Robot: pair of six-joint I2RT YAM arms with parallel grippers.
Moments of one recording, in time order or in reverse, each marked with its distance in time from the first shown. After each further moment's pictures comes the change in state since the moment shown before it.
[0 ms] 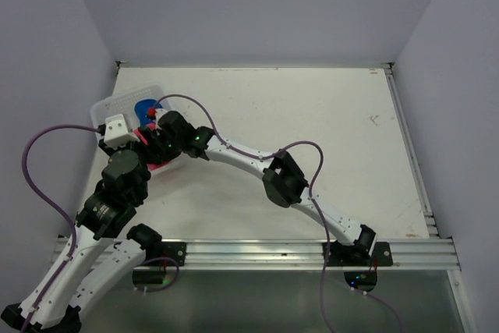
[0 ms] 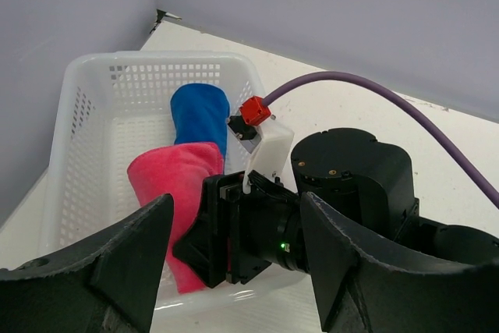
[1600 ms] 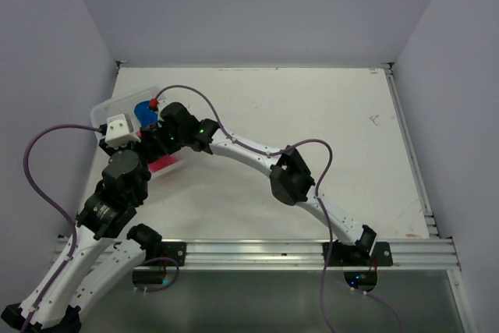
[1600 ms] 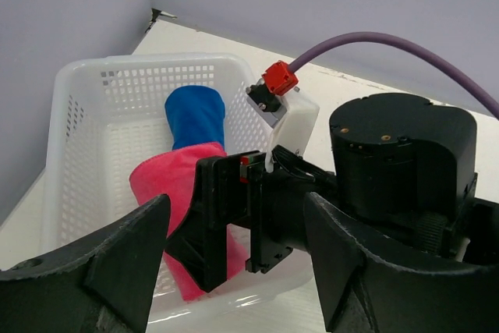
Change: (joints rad) left arm 0.000 -0.001 -0.004 0.001 0.017 0.007; right arm -0.019 -0.089 -0.050 -0.029 0.003 -0.012
